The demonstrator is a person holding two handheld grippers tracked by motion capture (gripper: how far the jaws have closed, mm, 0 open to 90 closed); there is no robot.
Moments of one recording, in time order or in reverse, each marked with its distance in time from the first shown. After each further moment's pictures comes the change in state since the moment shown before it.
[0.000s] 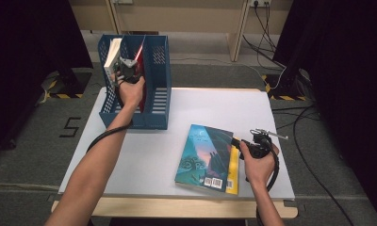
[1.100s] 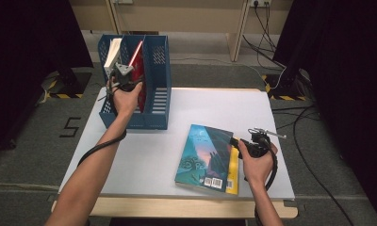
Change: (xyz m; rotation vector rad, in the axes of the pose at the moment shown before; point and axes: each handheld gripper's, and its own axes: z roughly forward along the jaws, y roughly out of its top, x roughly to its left) left arm 0.007 -0.013 -0.031 -0.040 -0.053 0.029; right arm 0.005 0.001 0.002 0.004 -0.002 -0.006
